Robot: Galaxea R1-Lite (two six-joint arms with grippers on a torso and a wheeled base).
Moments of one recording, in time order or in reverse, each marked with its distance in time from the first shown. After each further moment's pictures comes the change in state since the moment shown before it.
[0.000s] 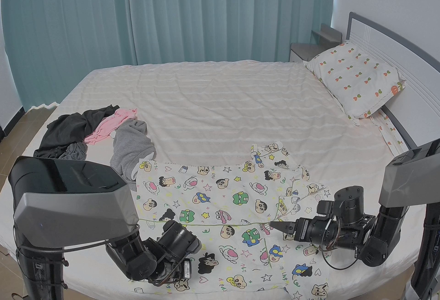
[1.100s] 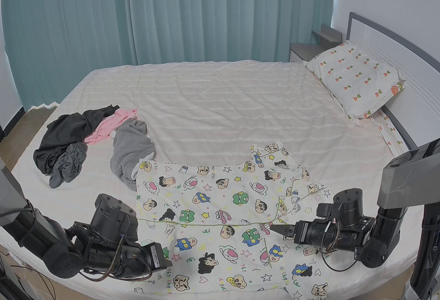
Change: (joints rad) left arm 0.125 -0.485 0.273 -0.094 -0.398 -0.189; right arm 0.004 0.015 0.010 0.000 0.000 0.000
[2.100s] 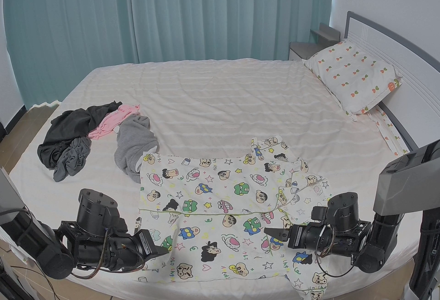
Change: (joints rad) left arm 0.103 0.002 0.081 -0.227 -0.054 -0.091; right arm 0.073 0.000 0.003 -0.024 -0.056 0.002
